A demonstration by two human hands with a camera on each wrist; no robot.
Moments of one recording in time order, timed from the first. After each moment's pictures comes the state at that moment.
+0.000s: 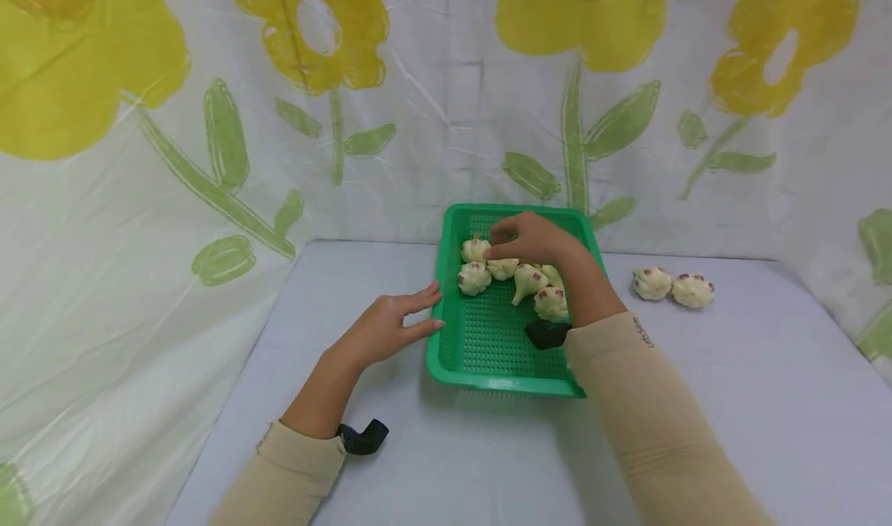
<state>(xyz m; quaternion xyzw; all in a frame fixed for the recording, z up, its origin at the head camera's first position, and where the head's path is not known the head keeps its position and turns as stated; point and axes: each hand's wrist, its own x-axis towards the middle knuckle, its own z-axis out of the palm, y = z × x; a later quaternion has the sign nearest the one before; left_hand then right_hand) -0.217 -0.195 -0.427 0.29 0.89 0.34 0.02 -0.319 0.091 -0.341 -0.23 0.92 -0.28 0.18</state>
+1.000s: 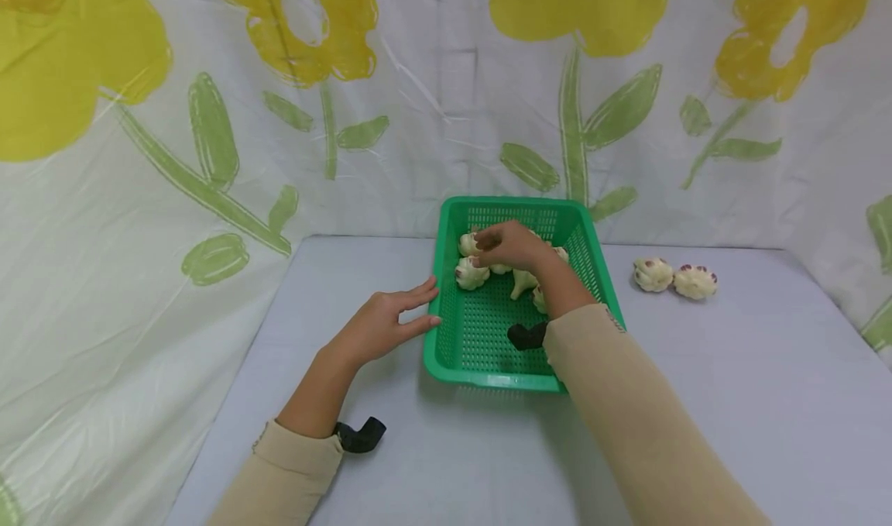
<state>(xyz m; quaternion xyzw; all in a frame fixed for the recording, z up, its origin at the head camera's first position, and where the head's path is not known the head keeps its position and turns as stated) -0.217 -0.194 -0.428 0.28 0.89 0.35 0.02 -0.340 0.078 -0.396 -0.20 0.89 -0.37 0.20</state>
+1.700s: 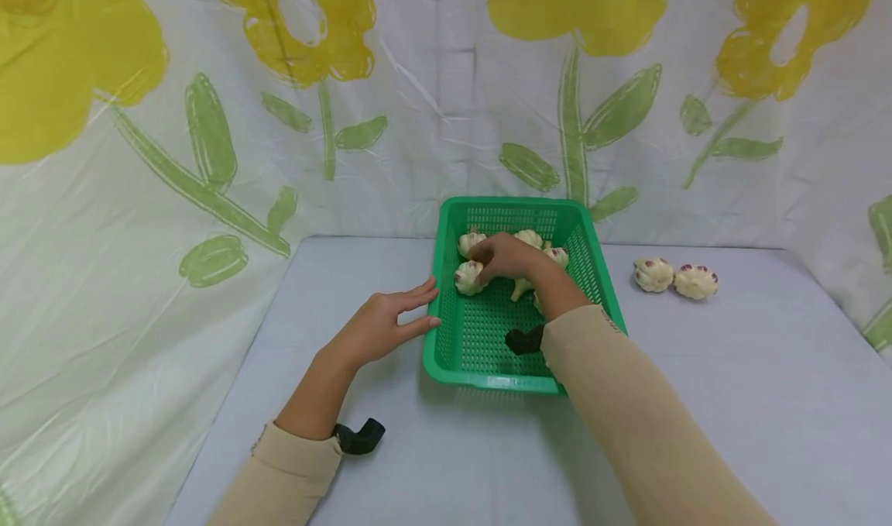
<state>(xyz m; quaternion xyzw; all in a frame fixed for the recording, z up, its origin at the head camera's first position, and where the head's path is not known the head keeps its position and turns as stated) -0.218 -0.194 -0.428 0.28 0.89 0.35 0.02 -0.343 0.072 -0.408 -0.24 0.89 -0.32 0.23</state>
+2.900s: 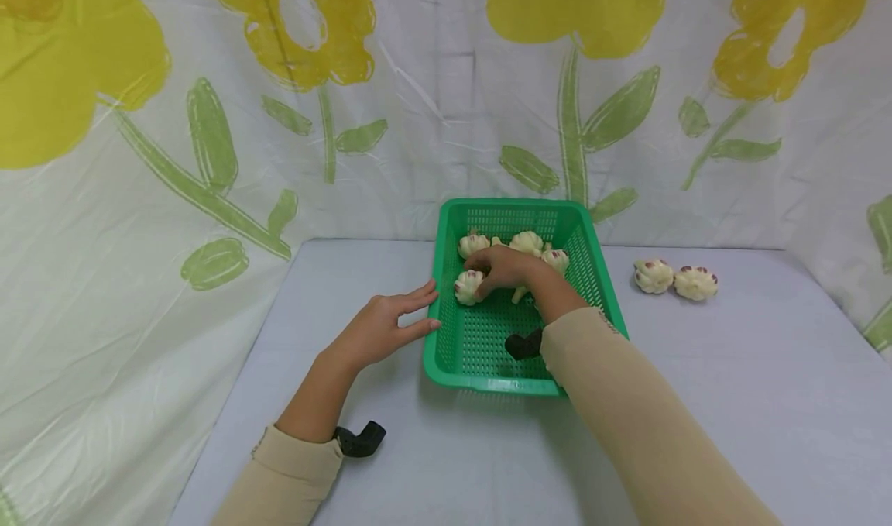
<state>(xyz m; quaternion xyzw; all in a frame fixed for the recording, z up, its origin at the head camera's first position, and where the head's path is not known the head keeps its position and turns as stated) -0.217 -0.194 -0.429 0.29 0.89 0.35 0.01 -0.345 0.069 -0.417 -0.28 0.88 -0.26 0.27</state>
